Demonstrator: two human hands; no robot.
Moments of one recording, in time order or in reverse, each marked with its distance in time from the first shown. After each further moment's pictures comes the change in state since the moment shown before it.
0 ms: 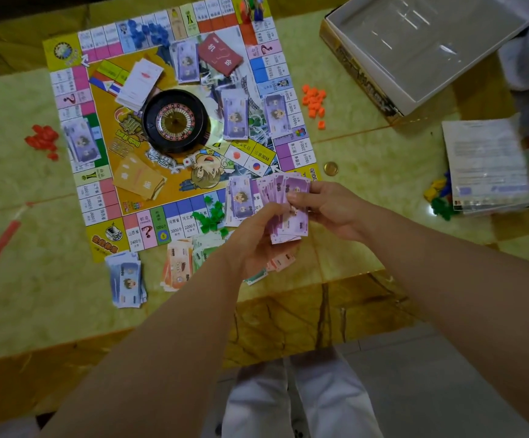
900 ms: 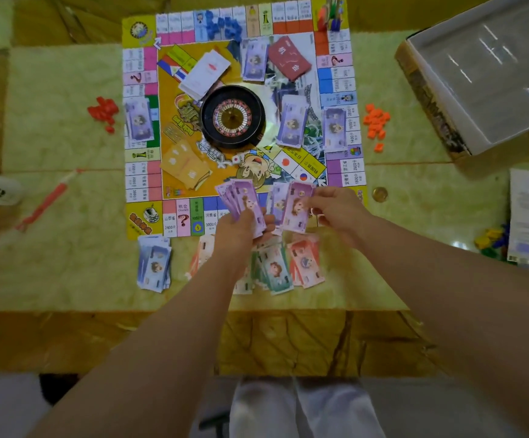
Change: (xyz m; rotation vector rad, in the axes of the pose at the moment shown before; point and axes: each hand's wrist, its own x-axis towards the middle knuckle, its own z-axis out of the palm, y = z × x) left_hand -0.004 0.016 -0.066 0.044 0.478 0.378; right_hand 0.050 -0.015 0.049 -0.219 0.164 -0.007
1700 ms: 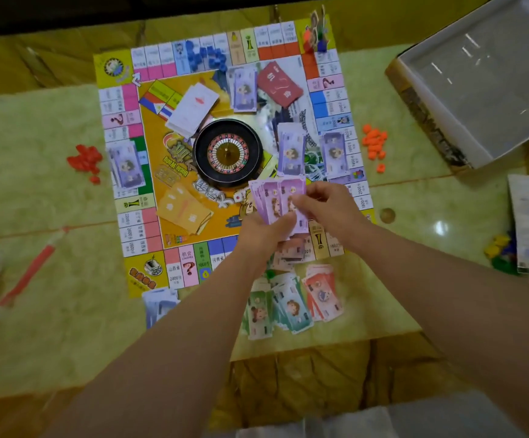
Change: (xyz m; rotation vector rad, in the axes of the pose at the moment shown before) left_hand 0.044 0.059 0.020 0.157 -0.334 0.020; right_hand 0.031 -0.040 0.023 -0.137 0.048 -0.252
